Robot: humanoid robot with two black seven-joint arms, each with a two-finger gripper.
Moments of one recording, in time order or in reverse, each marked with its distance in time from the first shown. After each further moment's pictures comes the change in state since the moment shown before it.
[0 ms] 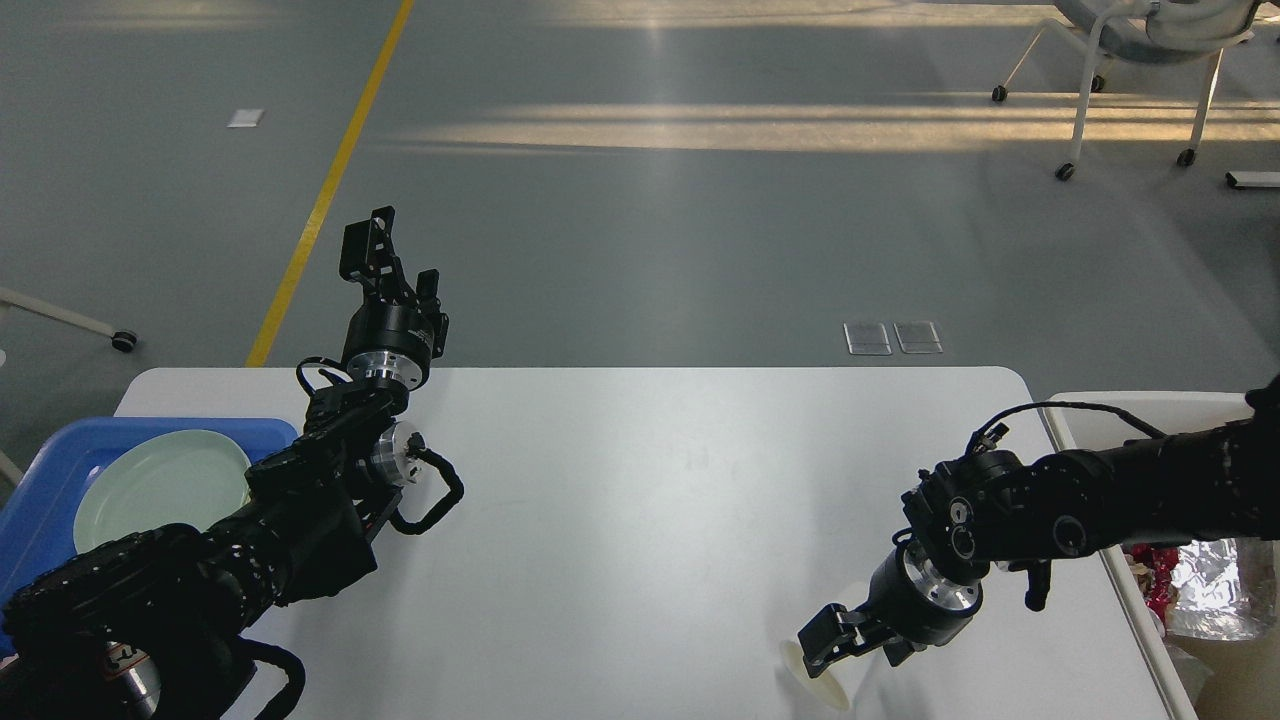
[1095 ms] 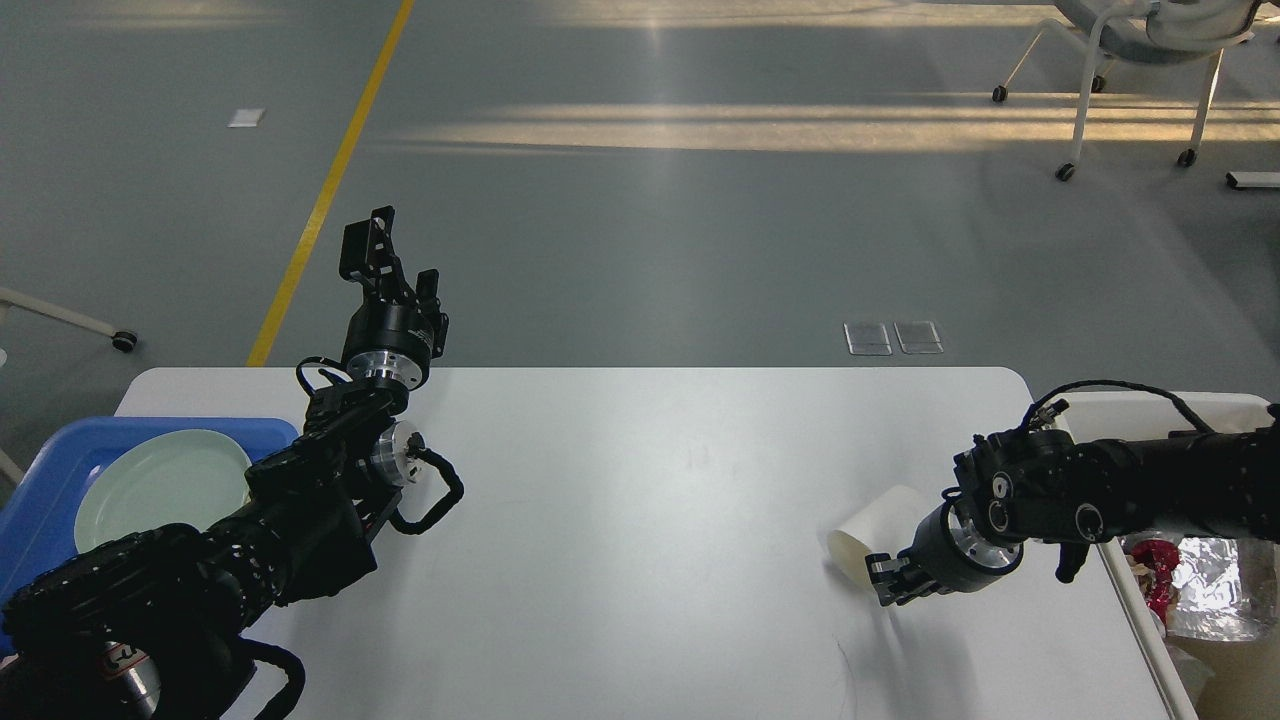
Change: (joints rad) left arm 0.000 0.000 0.000 0.000 0.000 0.000 0.000; right arm -0.060 -0.031 -0.018 -0.203 0.004 -0.070 0.009
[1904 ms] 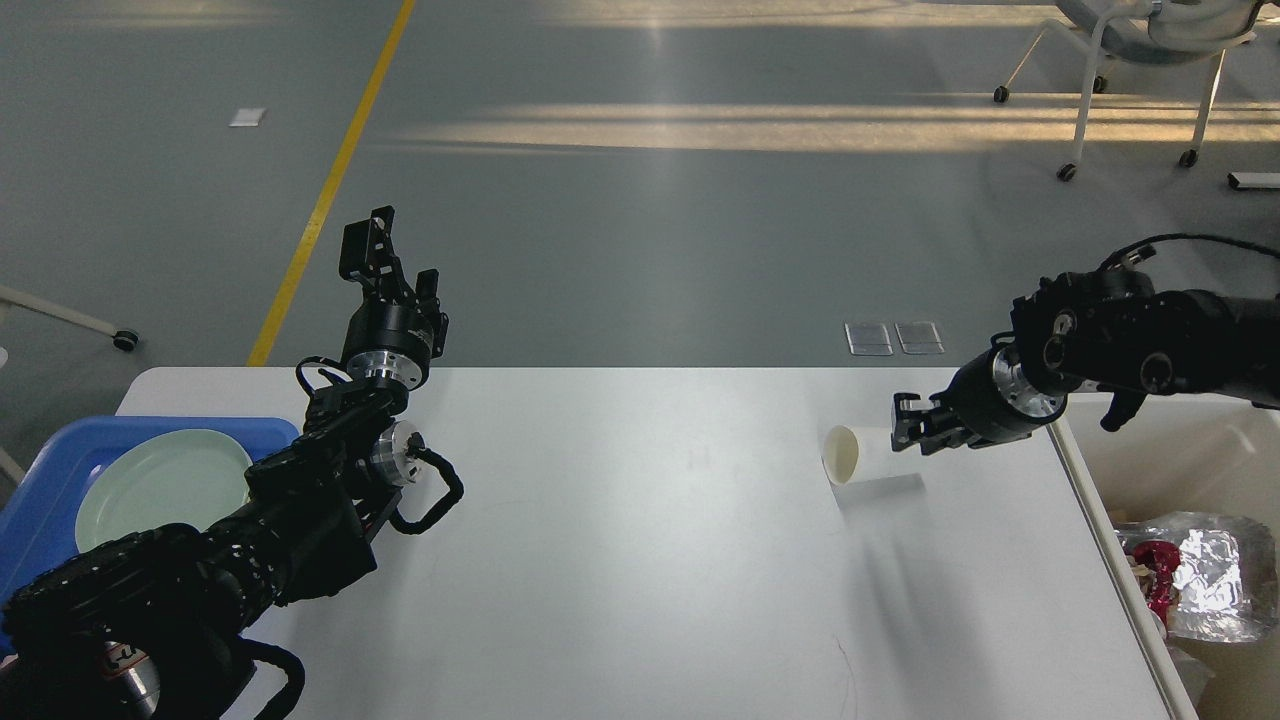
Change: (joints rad) left arm 0.000 0.000 0.000 0.000 0.000 0.000 0.000; right arm 0.245 -0.082 0.006 -0.117 0.191 0.129 0.019
